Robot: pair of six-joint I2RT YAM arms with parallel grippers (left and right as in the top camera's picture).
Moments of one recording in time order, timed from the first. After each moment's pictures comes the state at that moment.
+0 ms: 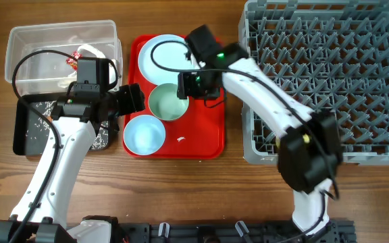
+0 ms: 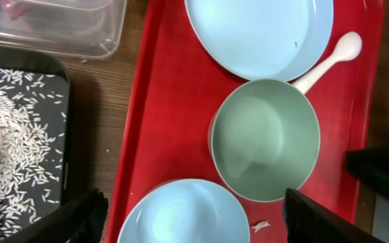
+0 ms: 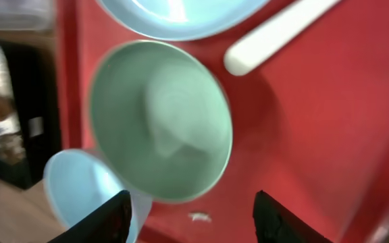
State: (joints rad) left arm -0.09 1.40 1.06 -0.73 0.13 -0.31; right arm 0.58 2.09 1.74 -0.93 -0.29 0.51
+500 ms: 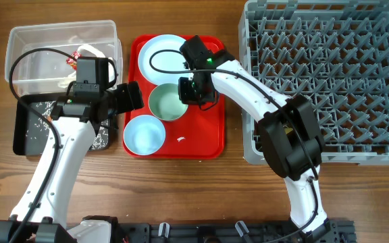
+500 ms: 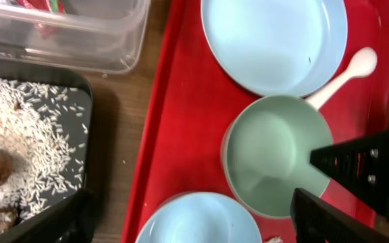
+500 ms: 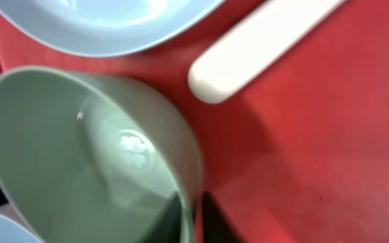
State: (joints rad) left arm -0.08 1.40 1.06 -0.69 0.07 -0.31; right arm 0.58 2.22 1.74 -0.85 -0.29 0.55
